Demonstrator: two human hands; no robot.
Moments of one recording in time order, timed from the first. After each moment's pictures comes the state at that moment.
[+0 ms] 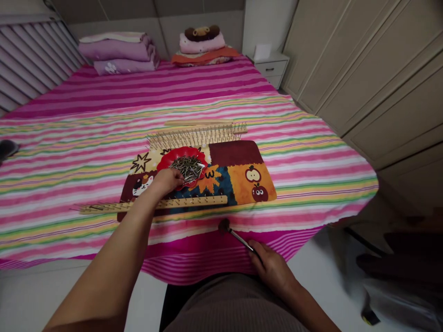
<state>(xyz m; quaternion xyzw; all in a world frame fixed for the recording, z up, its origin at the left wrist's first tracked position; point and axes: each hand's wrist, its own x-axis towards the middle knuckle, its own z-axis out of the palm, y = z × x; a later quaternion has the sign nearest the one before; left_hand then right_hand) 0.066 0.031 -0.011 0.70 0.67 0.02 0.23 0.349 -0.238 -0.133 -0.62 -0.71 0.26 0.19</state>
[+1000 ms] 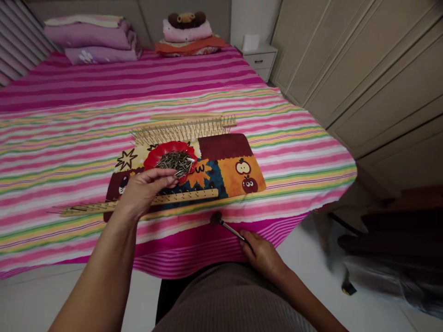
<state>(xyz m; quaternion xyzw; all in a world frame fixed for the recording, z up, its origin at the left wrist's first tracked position) 0.079 -0.044 0.023 0.51 0.56 0.40 0.51 0.347 -0.237 -0.125 -0.63 -0.70 0.26 0.18</state>
